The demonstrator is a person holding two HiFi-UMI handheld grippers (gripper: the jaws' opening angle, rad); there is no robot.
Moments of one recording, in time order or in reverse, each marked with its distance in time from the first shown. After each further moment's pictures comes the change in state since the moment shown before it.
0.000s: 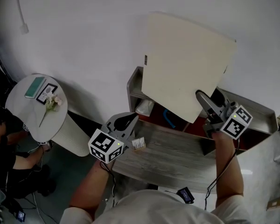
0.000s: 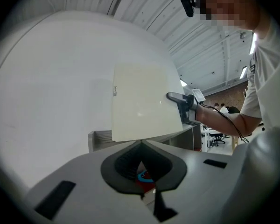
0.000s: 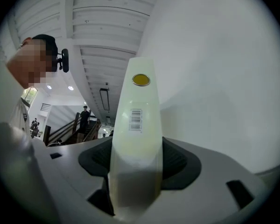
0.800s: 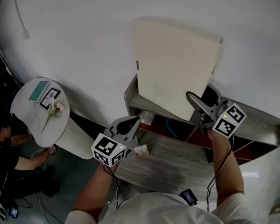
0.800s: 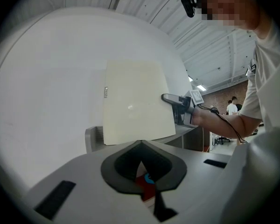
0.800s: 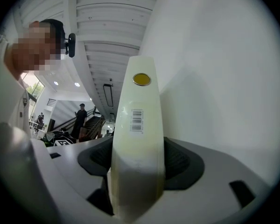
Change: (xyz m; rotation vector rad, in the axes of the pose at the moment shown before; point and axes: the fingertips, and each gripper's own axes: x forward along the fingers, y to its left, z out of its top) left arm 0.049 0.023 -0.018 -0.006 0.042 0.052; right arm 0.047 -0.056 -0.034 -0.062 0.019 0.074
